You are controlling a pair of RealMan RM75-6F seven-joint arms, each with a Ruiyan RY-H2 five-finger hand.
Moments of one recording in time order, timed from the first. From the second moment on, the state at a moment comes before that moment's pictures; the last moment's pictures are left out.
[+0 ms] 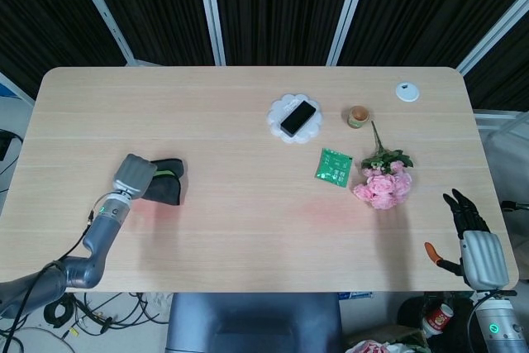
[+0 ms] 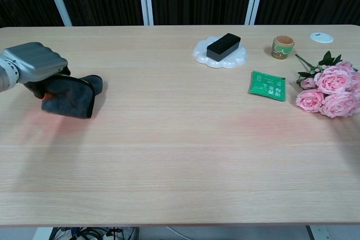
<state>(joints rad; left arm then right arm) -0.76 -1.62 -0.04 -1.06 1.03 0.85 0.73 0.10 -1.12 0.05 -1.69 -1.46 1.38 0.13</state>
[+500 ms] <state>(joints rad) -0.76 -1.65 0.03 -1.29 1.20 0.89 0.71 0.10 -1.12 0.05 -1.69 -1.46 1.38 0.13</state>
